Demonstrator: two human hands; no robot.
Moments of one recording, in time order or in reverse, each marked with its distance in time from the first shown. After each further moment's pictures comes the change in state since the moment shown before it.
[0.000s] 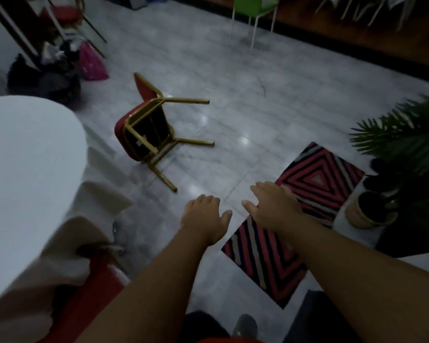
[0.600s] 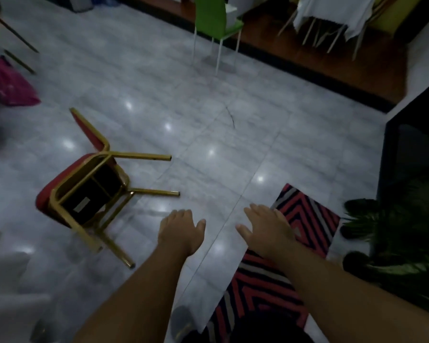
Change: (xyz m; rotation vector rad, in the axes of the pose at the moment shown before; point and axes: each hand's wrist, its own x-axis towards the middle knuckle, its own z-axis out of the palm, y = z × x) left_hand 0.423 -0.014 -0.131 -0.053 -0.078 -0.068; right_hand 0.351 0.099 -0.141 -0.039 -0.113 0.169
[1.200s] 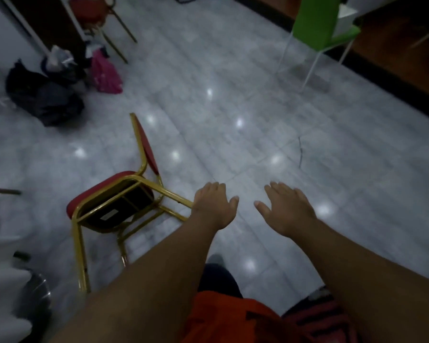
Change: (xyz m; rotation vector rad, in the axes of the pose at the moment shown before) left_hand 0.364 0.076 -0.172 -0.151 0.179 -0.224; right_hand 0.432 0.033 -0.207 -0.123 0.007 -0.332
